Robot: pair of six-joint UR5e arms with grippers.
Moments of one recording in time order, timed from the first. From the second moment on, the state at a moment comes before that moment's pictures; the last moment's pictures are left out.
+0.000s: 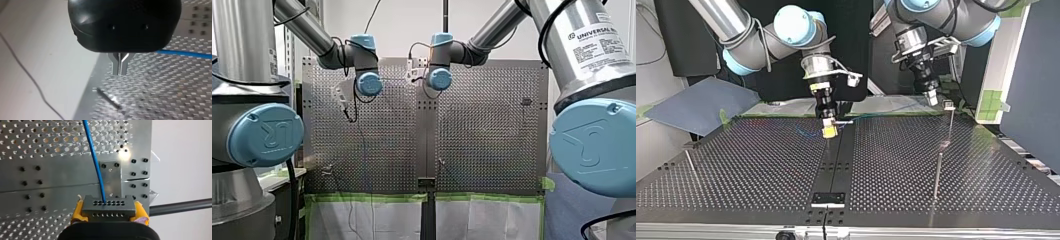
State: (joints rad) left arm -0.43 -1.48 -2.11 -2.42 -2.36 -1.84; right arm 2.38 -1.20 1.50 -0.53 1.78 1.55
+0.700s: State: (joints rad) left arm -0.29 -1.41 -1.93 -2.61 -2.23 -1.88; right arm 2.38 -1.20 1.37 -0.41 1.67 1.55
